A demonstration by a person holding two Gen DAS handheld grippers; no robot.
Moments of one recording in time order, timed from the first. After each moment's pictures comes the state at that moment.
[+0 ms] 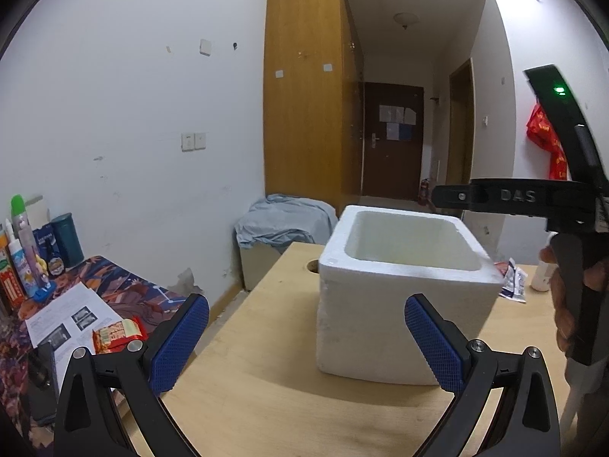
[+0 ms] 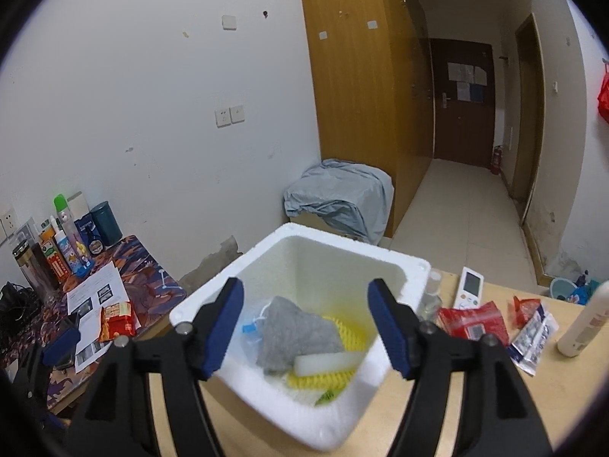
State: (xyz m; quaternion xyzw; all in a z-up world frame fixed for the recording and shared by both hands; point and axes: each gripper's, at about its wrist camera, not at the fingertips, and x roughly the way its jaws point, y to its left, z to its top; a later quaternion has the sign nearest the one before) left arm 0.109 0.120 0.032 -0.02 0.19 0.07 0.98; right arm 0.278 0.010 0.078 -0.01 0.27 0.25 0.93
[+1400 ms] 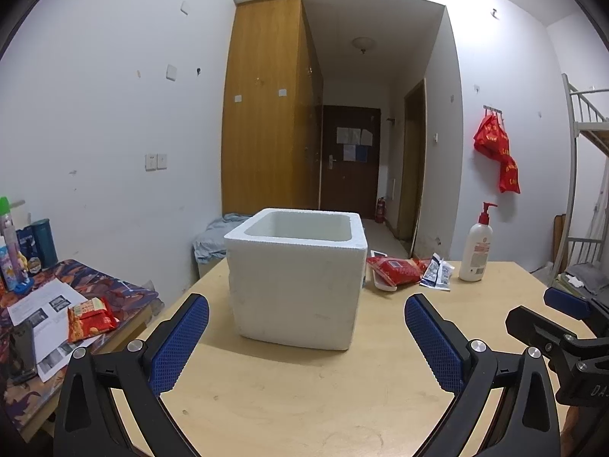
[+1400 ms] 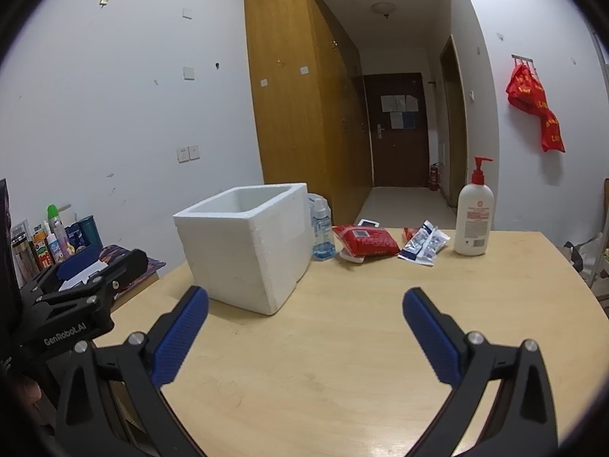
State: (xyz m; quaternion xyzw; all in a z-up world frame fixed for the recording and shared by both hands) left arm 0.018 0.041 0.025 -0.02 0.14 0.00 0.99; right arm 0.070 -0.115 0.020 0.03 0.18 0.14 0.97
